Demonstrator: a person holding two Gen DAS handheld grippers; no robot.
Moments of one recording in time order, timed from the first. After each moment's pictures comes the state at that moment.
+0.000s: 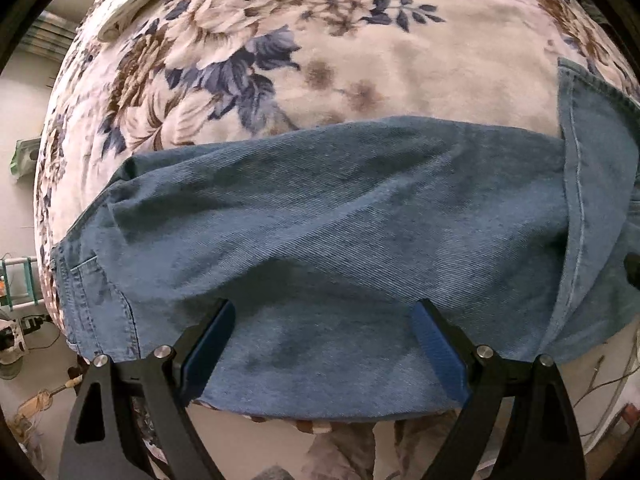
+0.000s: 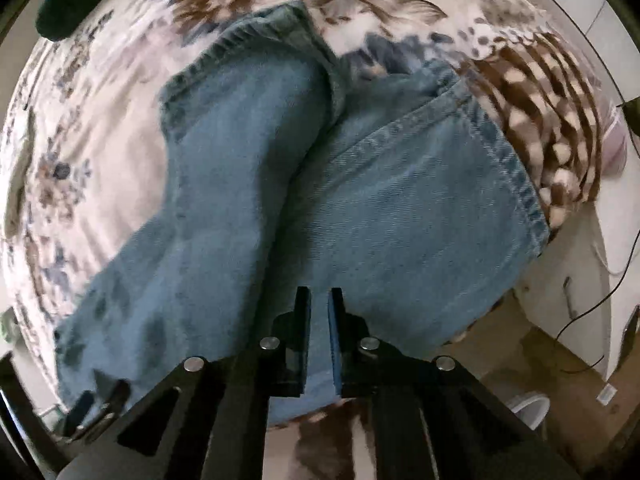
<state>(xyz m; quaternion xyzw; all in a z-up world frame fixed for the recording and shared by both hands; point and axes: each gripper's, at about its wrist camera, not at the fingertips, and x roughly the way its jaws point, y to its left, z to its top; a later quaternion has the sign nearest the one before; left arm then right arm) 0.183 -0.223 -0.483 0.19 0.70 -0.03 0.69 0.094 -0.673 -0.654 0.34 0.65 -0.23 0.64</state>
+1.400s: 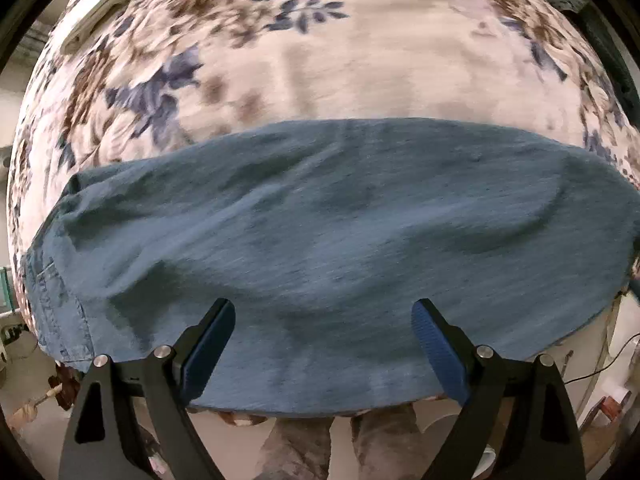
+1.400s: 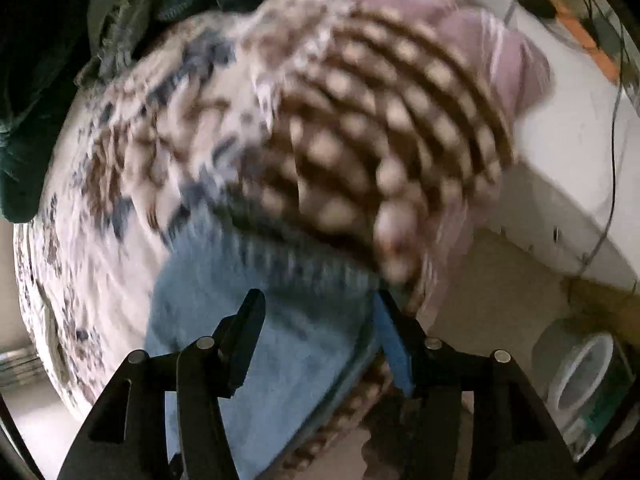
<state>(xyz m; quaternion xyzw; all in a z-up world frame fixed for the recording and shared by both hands) 0.160 -0.308 -0.482 0.16 0.71 -0.08 0.68 0.000 -0.820 -0.630 0.48 0.51 -0.37 0.61</state>
